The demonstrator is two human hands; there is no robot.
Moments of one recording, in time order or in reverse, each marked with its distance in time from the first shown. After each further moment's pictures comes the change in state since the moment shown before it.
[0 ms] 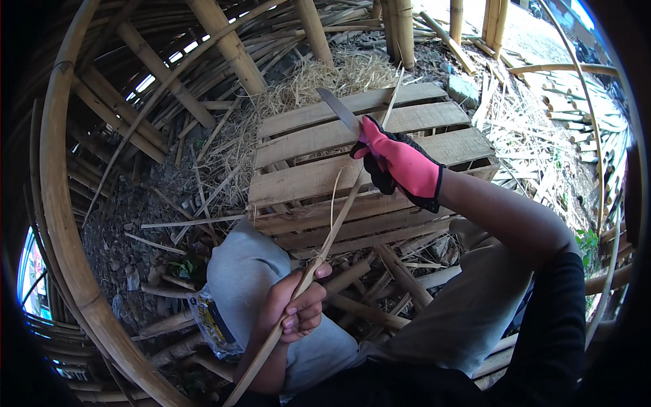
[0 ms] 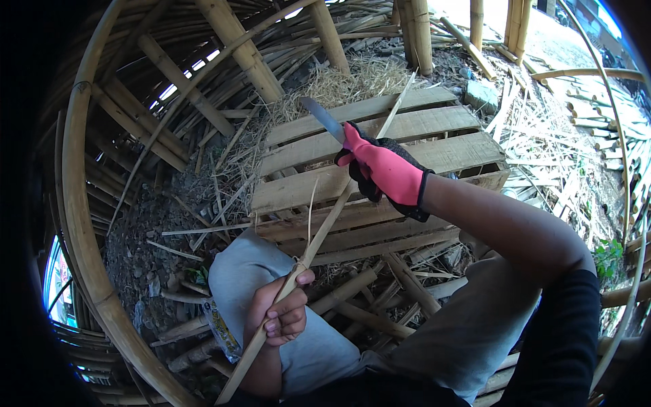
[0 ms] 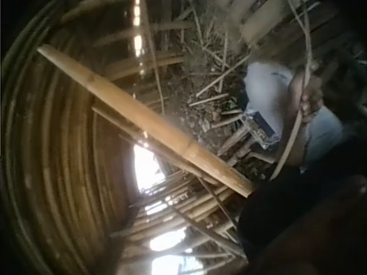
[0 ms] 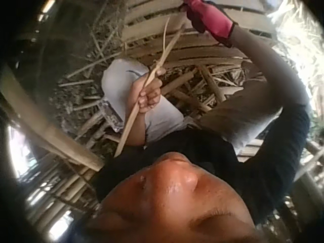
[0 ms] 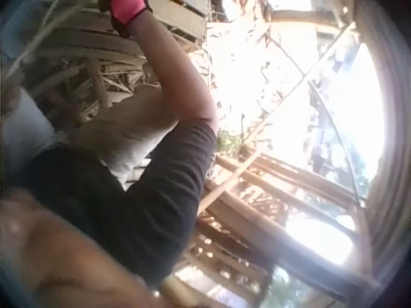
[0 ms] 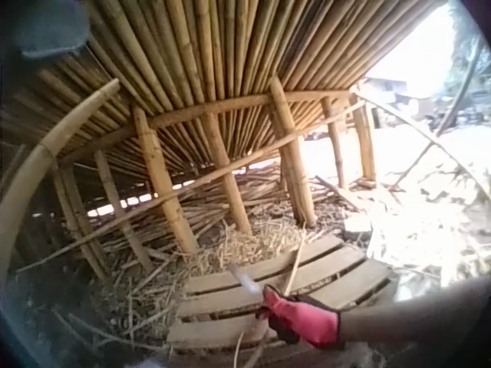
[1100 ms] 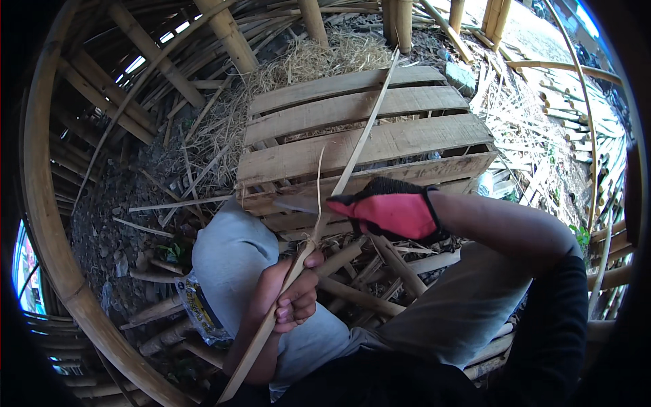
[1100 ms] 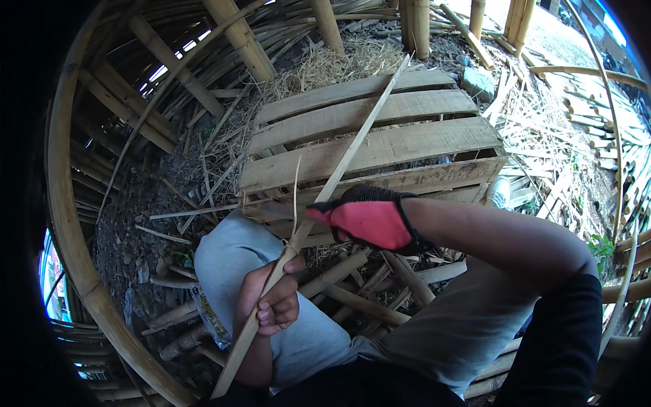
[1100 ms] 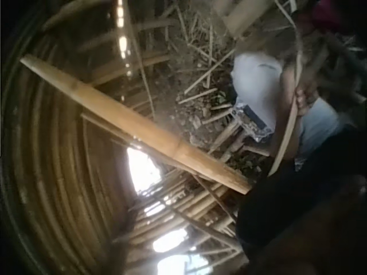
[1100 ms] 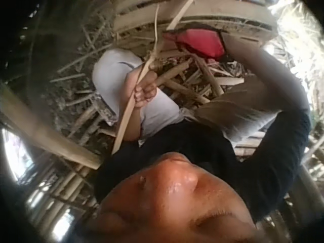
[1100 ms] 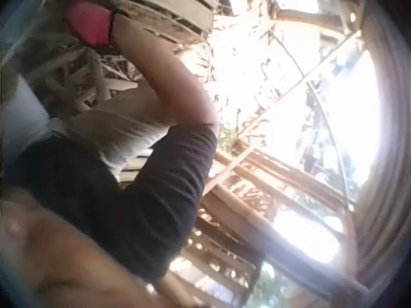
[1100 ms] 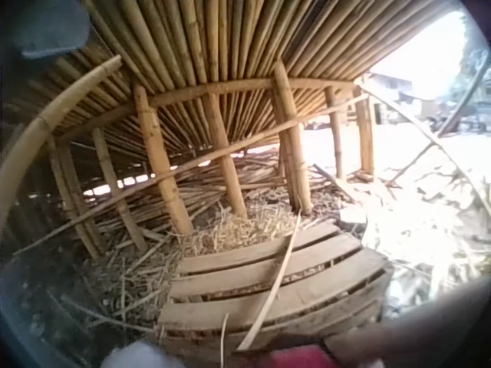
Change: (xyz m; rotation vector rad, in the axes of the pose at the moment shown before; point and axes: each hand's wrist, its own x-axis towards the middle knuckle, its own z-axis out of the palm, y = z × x) left_hand -0.004 0.000 -0.005 0.068 0.044 -0.014; right_hand -0.043 0.015 0.036 -0.743 -0.210 0.381
